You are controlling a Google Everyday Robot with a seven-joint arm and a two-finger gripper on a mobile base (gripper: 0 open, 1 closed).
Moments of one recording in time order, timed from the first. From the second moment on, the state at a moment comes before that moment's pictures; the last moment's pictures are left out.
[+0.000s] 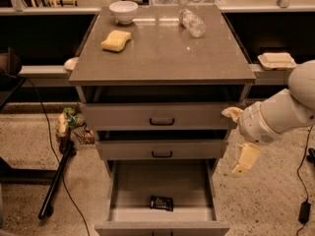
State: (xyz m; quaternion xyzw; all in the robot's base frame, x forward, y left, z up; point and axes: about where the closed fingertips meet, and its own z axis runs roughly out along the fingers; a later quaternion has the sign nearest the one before) arm 0.468 -0.192 0.745 -0.64 0.72 0.13 0.23
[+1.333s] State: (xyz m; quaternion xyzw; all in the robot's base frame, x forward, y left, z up) arm 0.469 -0.177 0.585 -0.67 0.69 0.15 0.24
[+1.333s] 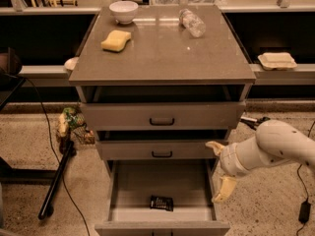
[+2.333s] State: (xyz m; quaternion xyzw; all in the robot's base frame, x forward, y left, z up) arm 0.475 -0.164 0.525 -0.66 0.68 0.18 0.26
